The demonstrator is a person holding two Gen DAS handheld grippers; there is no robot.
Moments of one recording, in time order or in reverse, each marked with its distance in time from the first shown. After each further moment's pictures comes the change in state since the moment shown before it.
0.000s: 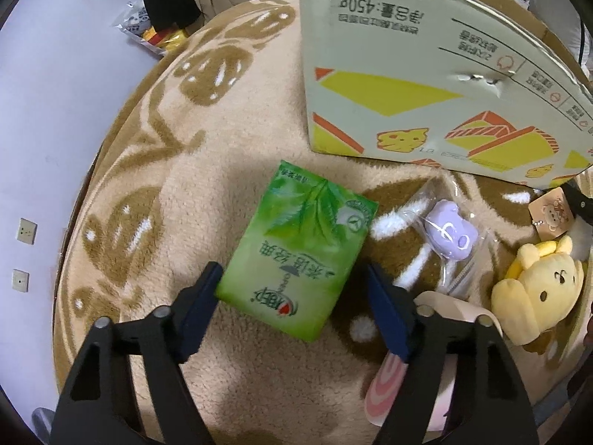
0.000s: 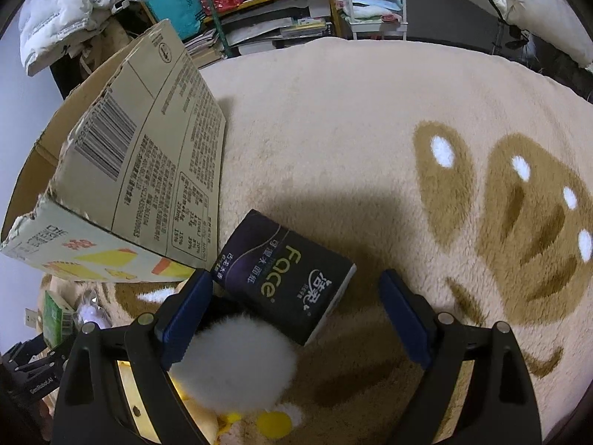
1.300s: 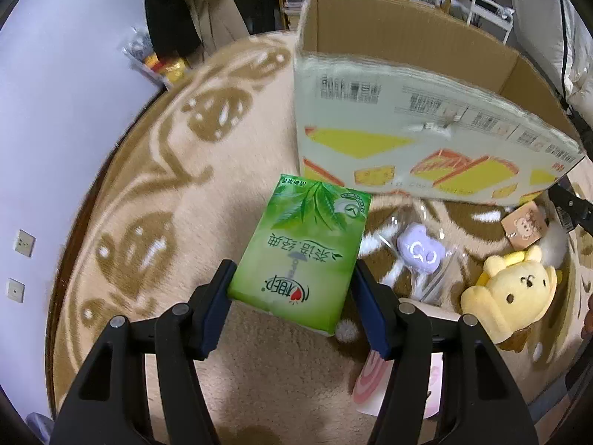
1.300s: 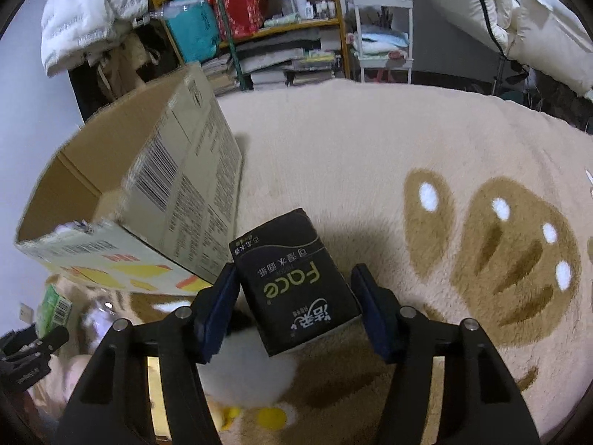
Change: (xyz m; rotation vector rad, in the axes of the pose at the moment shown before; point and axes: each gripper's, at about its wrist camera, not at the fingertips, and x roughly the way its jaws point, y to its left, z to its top) left arm -0.041 0.000 -0.007 -0.001 -0.147 -0.014; right arm -0.034 0.002 0.006 -0.047 -0.129 0.024
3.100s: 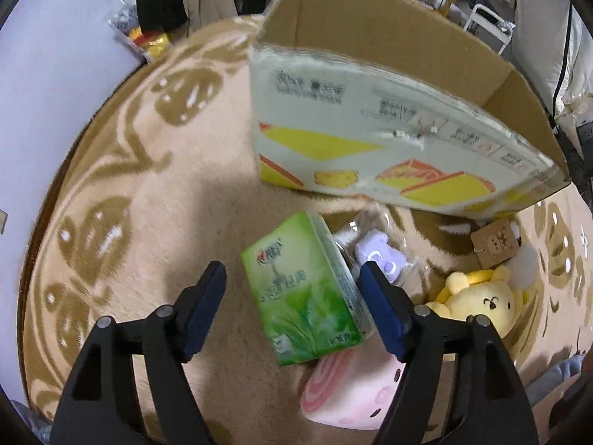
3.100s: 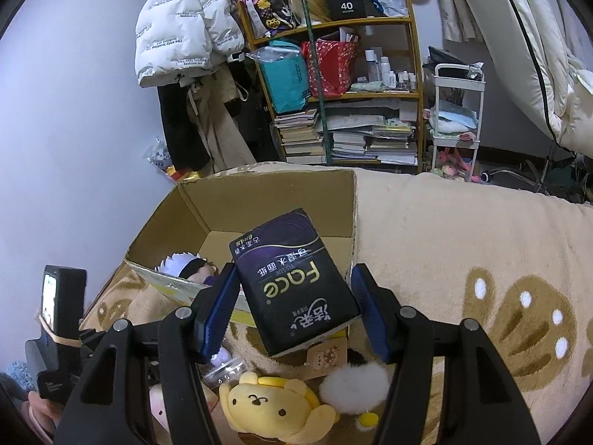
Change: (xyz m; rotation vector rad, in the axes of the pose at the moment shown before) left arm 0.015 -0.013 0.010 -0.073 0.105 -0.129; right arm -0.072 0.073 0.021 -0.212 -0.183 0.200
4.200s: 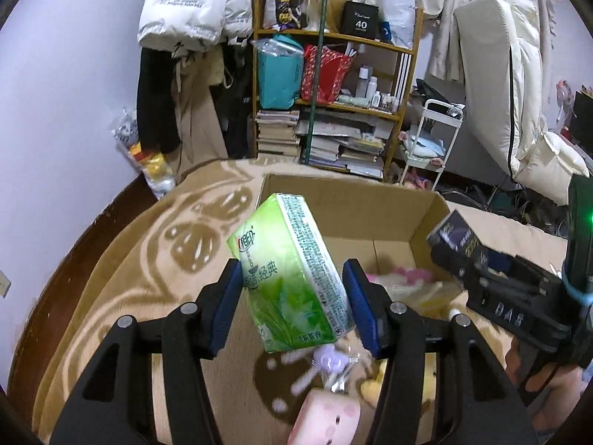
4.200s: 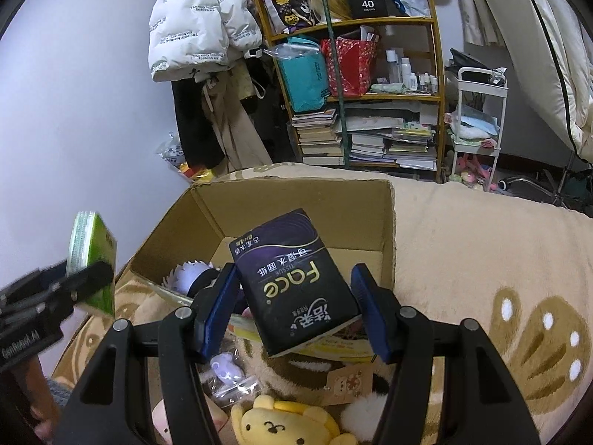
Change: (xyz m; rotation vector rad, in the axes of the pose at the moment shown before) left arm -0.120 -0.019 0.034 0.083 -0.478 -0.051; right arm 0.028 0.011 0.011 -0.040 0.001 0.052
